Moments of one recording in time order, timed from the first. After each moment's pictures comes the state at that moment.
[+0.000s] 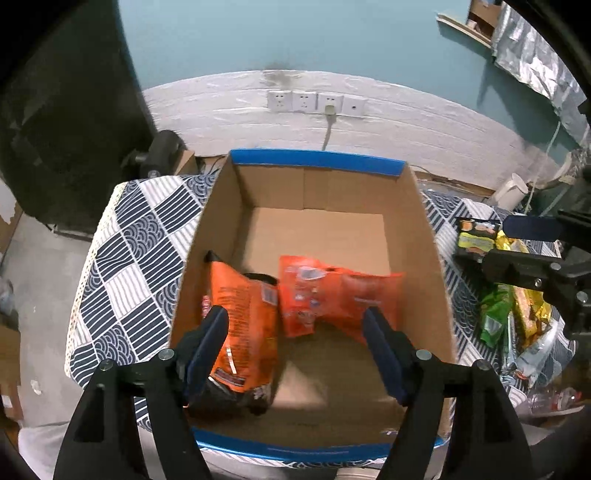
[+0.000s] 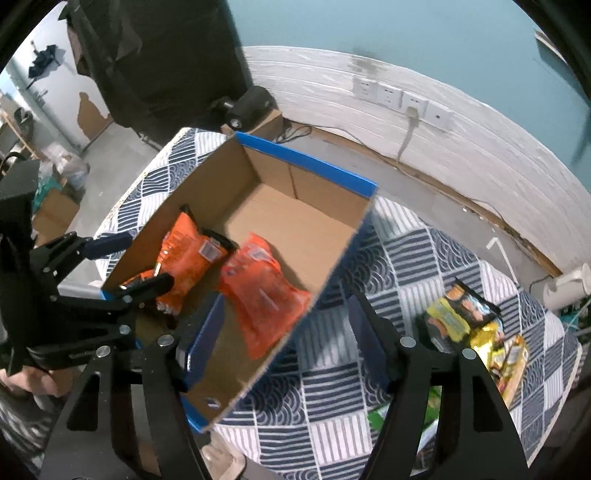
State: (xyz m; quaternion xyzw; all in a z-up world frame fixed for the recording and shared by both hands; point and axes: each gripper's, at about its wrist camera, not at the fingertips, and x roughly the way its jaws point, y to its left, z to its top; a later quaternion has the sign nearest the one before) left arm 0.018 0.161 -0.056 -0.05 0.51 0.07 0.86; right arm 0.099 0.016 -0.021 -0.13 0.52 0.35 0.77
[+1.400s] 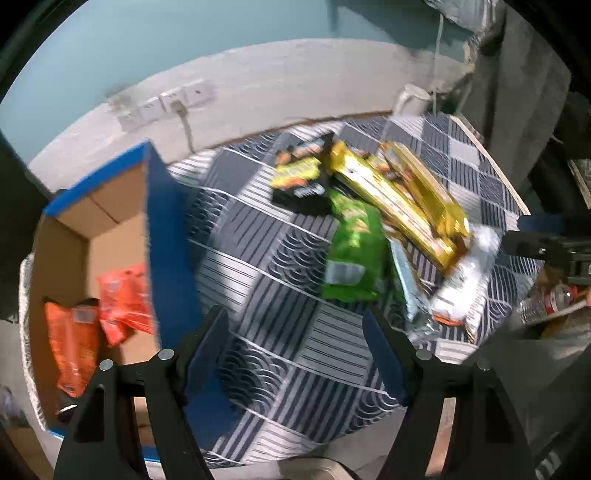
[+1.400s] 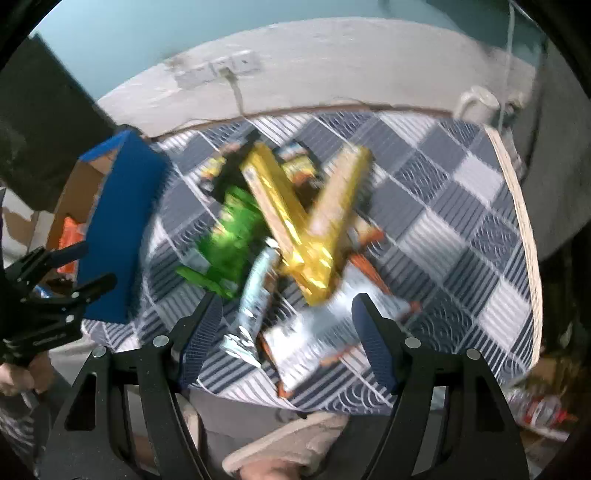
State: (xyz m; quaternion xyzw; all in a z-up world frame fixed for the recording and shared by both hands) left arm 0.021 -0.053 -0.088 0.06 0.55 -0.10 0.83; right arm 0.041 -0.270 -0.077 0.03 0.58 0.14 0.80
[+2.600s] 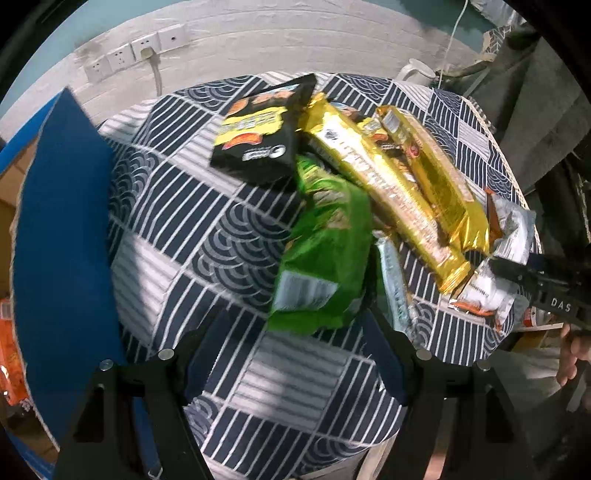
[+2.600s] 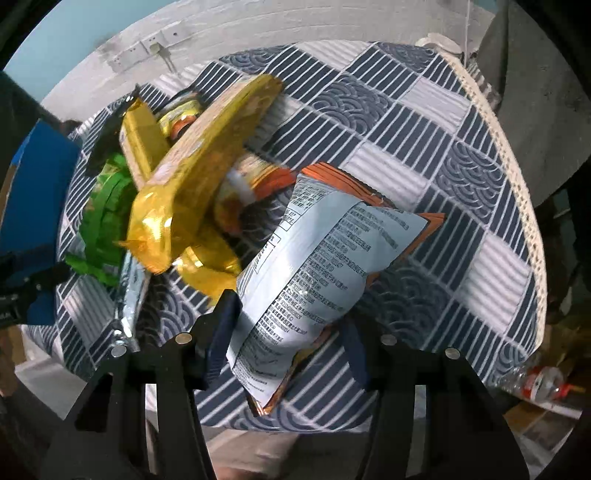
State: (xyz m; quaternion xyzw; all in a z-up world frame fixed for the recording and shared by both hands) left arm 0.070 -0.086 -0.150 0.00 0.62 -0.12 0.78; right arm 0.062 -0.336 -0.150 0.02 0.61 0.06 0.79
